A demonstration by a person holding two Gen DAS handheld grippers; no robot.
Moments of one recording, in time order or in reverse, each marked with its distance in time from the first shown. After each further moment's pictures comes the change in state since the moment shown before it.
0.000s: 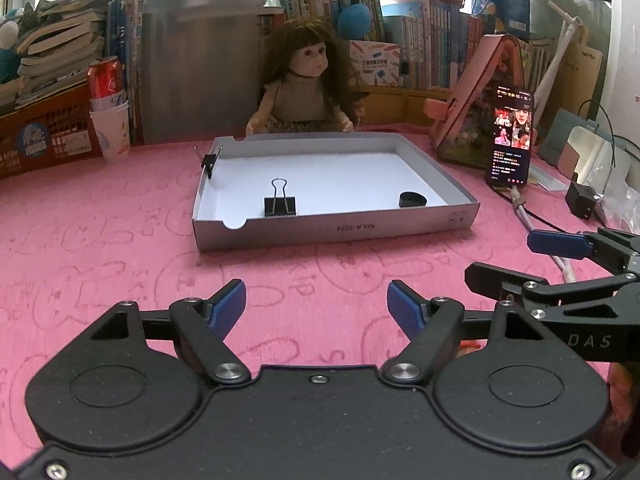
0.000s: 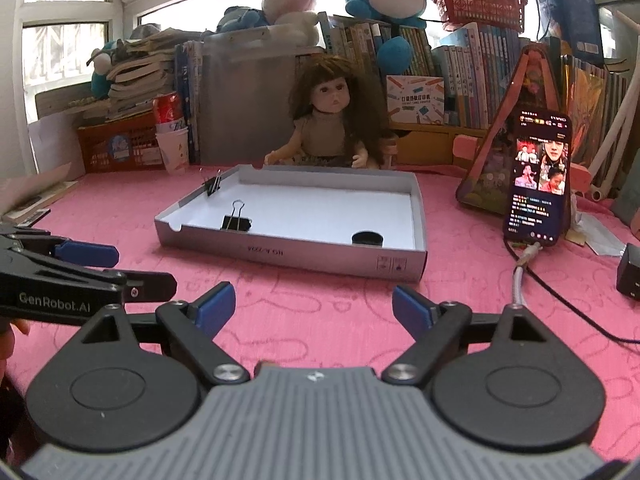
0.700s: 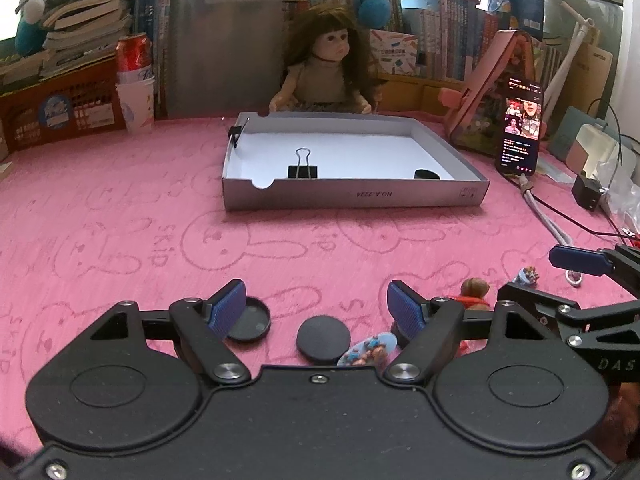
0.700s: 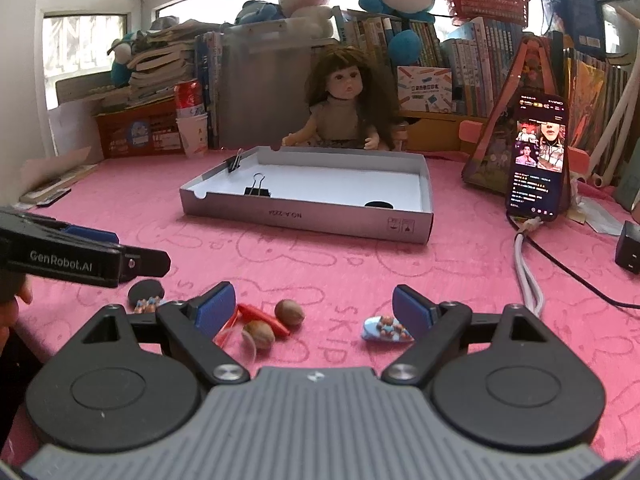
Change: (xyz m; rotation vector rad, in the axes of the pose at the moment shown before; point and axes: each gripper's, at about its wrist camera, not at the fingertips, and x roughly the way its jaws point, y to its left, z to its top) left arm -0.021 0.014 -0.028 -0.048 0.029 0.028; right arm -0.027 0.006 -0.030 -0.022 0.009 0.038
